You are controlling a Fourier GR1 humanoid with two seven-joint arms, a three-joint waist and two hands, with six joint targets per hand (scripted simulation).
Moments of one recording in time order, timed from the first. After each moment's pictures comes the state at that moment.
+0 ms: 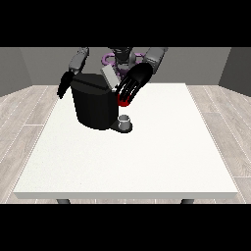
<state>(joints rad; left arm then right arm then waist) -1.28 0.52 0.08 -0.61 -0.92 -0.21 -0.28 -0.49 -0.07 -0.04 -1.28 0.19 -0.20 0.04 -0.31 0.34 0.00</state>
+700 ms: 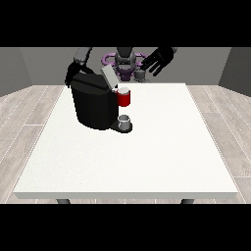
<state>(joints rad) -0.98 0.27 0.21 -0.63 -0.70 -0.24 -0.30 -0.23 -0.07 -0.08 -1.20 0.14 -0.18 -0.05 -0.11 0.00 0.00</state>
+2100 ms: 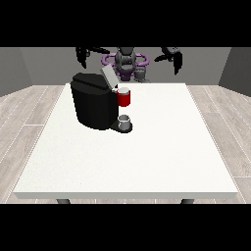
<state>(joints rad) -0.48 0.01 0.23 -0.86 -0.24 -0.32 -0.27 -0.42 -0.19 -0.20 -1.17 -0.02 0.00 0.07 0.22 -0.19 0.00</state>
